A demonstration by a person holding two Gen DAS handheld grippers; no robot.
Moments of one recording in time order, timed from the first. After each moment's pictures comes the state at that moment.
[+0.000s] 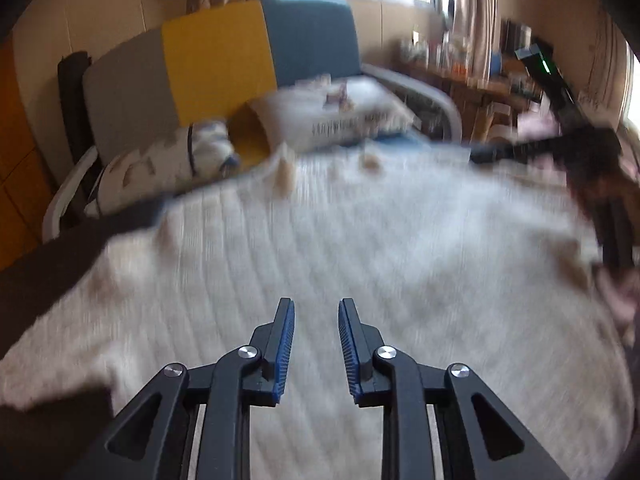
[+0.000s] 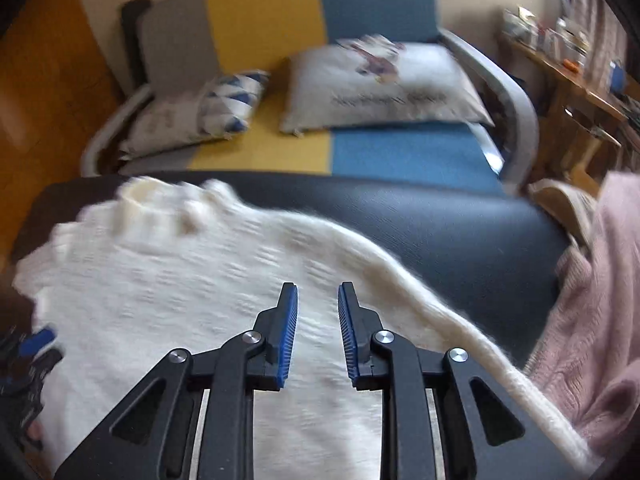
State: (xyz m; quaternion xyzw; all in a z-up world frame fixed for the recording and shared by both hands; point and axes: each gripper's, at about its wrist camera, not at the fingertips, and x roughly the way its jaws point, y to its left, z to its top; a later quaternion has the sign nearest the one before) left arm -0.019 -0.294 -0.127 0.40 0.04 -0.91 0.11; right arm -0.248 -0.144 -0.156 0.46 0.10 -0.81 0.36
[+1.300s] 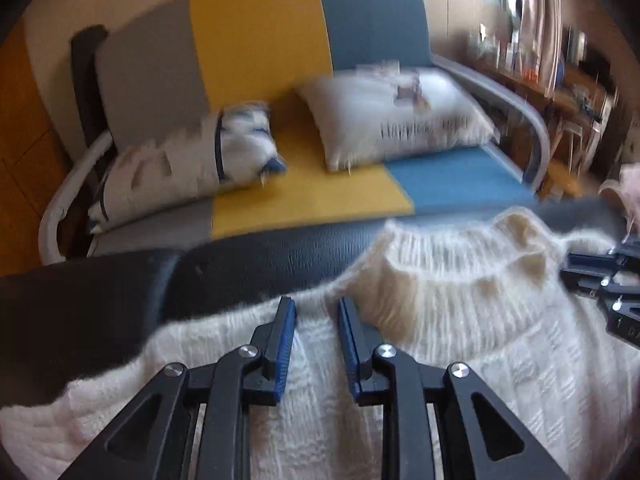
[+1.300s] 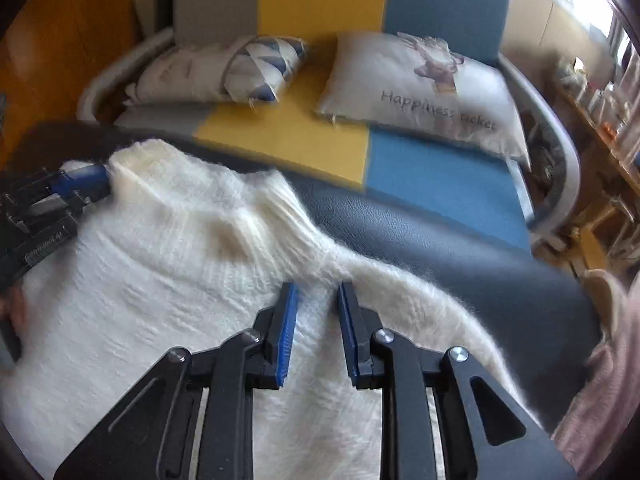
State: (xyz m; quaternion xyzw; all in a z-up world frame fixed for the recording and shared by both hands) left arm -0.156 -0.386 -0.168 0.44 0.05 -0.88 0.19; right arm -0.256 -0.231 -0.185 0.43 0.20 -0.79 0.37
